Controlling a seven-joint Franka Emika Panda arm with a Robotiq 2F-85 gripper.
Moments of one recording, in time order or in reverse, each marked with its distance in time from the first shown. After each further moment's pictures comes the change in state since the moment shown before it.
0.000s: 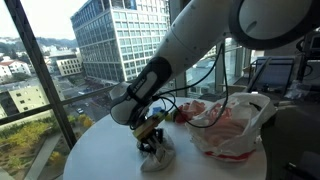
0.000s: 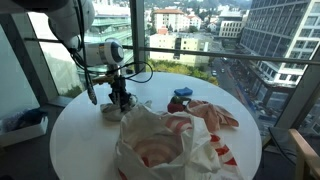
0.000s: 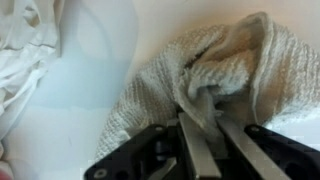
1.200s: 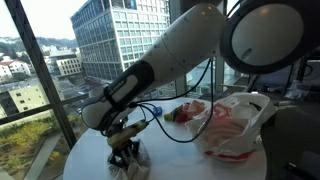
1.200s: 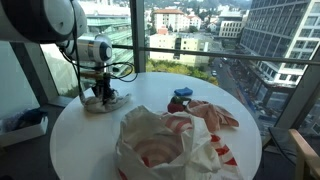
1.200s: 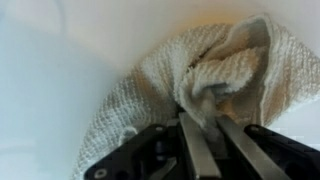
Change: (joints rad) arm 0.027 0.136 0.116 0.251 0.126 -0.020 -0.133
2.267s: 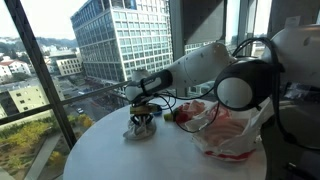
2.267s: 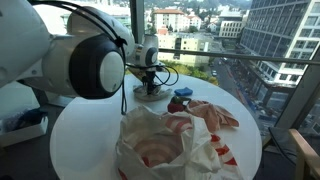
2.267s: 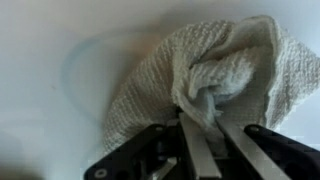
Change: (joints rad) arm -0.232 0.303 -0.113 0.520 0.122 0.162 0.263
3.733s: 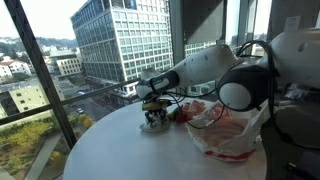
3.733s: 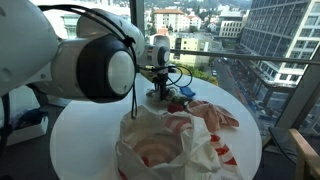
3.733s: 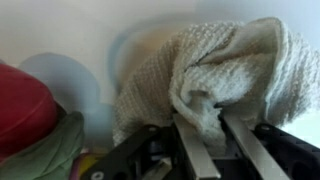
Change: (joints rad) arm -0.045 0.018 -0.105 0.045 -0.026 -0.141 0.074
